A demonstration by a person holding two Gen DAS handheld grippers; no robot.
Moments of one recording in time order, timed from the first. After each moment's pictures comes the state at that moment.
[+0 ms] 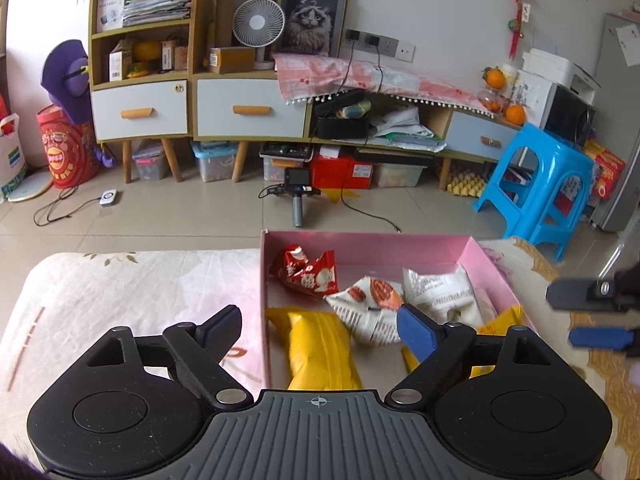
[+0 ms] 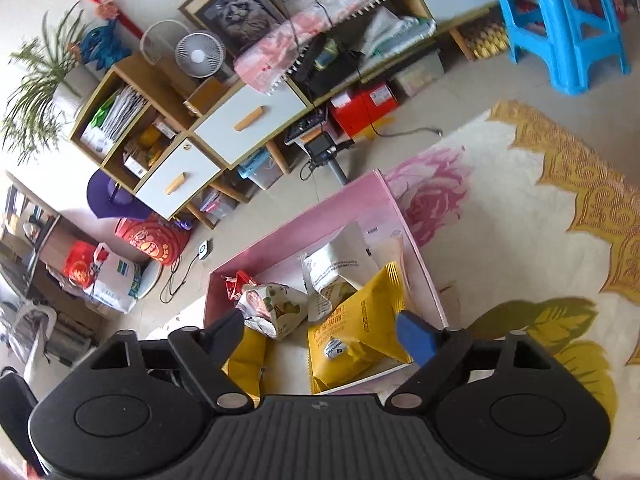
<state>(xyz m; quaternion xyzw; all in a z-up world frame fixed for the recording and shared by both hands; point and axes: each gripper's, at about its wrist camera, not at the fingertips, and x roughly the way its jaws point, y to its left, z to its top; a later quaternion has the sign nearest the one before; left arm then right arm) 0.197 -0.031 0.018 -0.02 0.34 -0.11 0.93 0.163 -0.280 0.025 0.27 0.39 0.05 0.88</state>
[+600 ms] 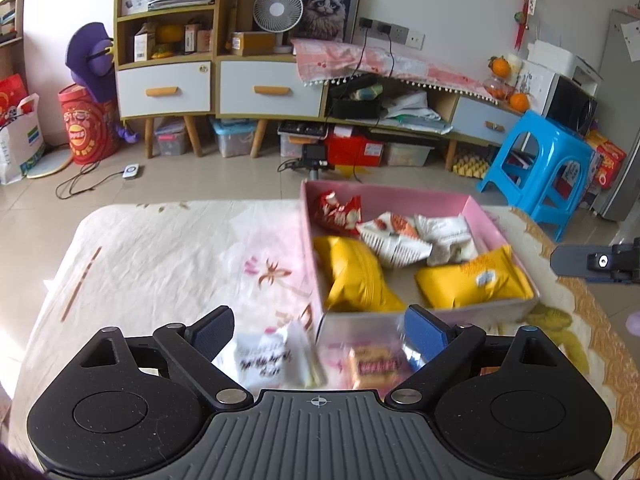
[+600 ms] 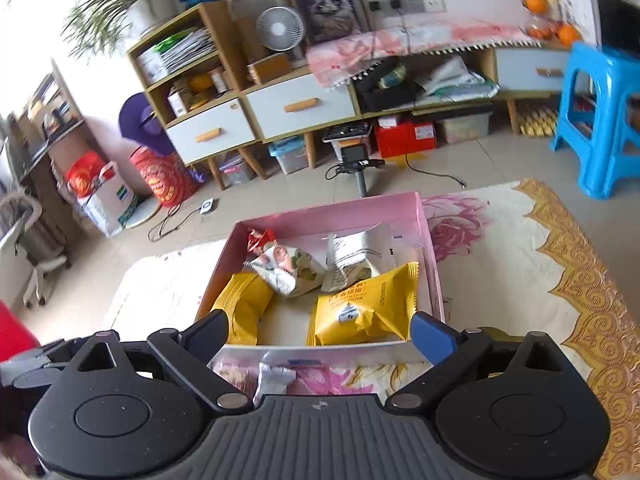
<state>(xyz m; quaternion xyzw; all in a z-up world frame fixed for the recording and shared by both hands) 0.124 0.011 0.023 -0.03 0.36 -0.10 0.93 0.122 -0.241 0.049 0.11 0.38 0.09 0.92</state>
